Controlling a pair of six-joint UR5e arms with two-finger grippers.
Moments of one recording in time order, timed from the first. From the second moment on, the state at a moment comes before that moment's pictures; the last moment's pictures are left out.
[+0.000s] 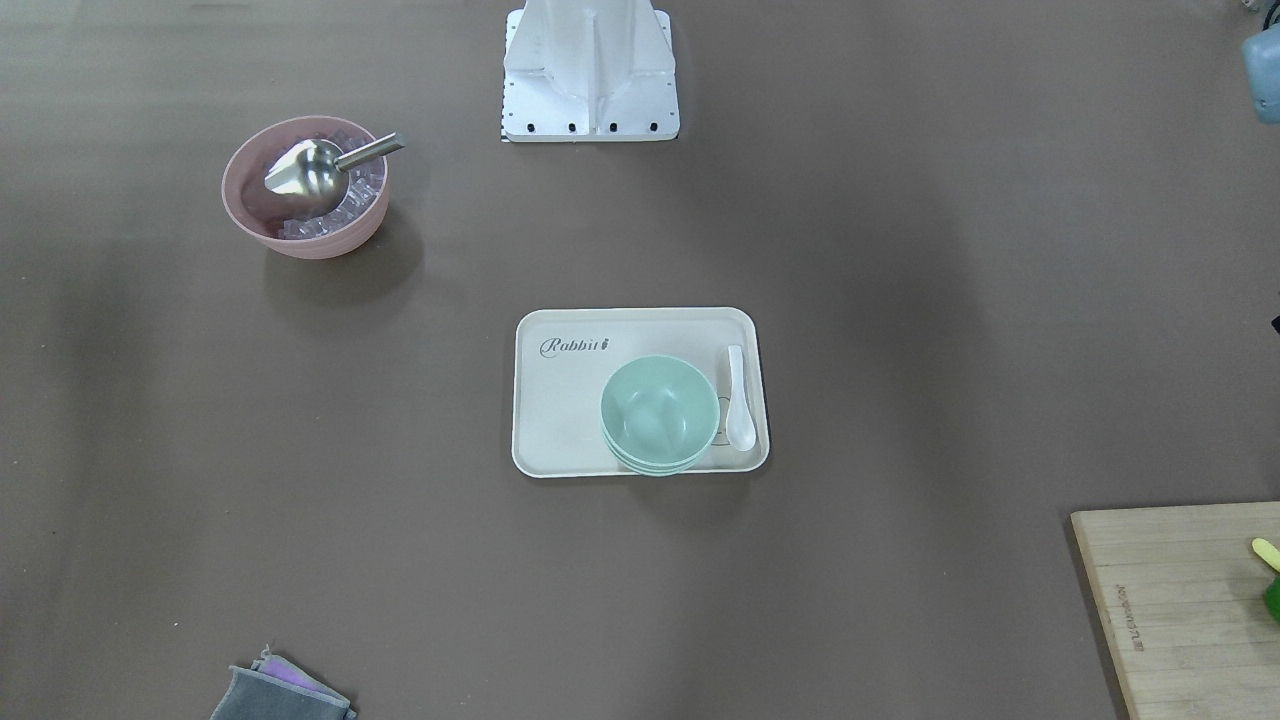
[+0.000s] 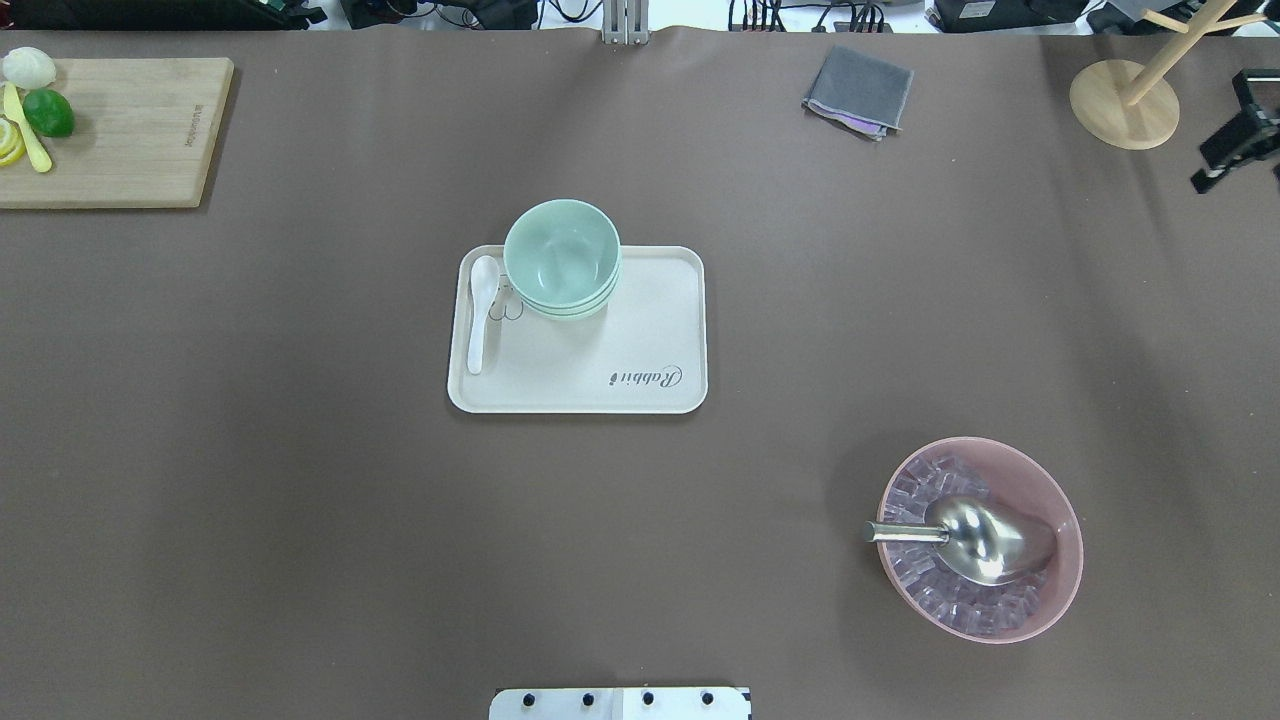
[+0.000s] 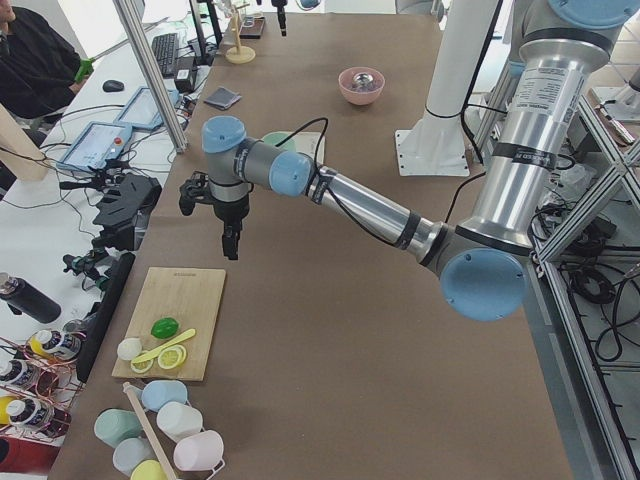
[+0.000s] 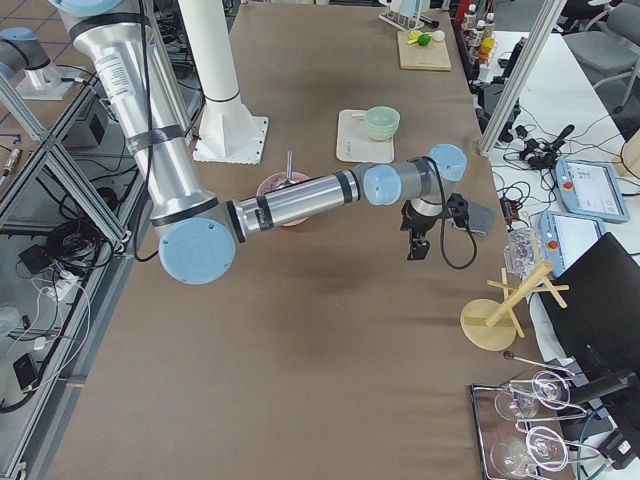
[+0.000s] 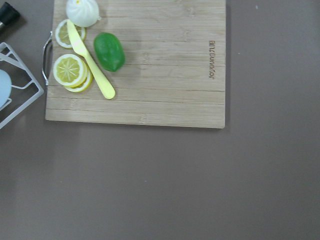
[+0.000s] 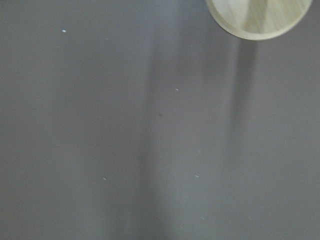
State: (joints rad) left arm -1.43 -1.77 -1.75 -1.50 -2.23 -0.39; right arm 1.40 -1.30 1.59 -1.76 2.34 0.08
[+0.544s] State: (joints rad) left arm -1.47 -1.67 -1.69 -1.62 -2.23 -0.32; right arm 1.59 -1.46 1.64 -1.85 2.30 -0.15
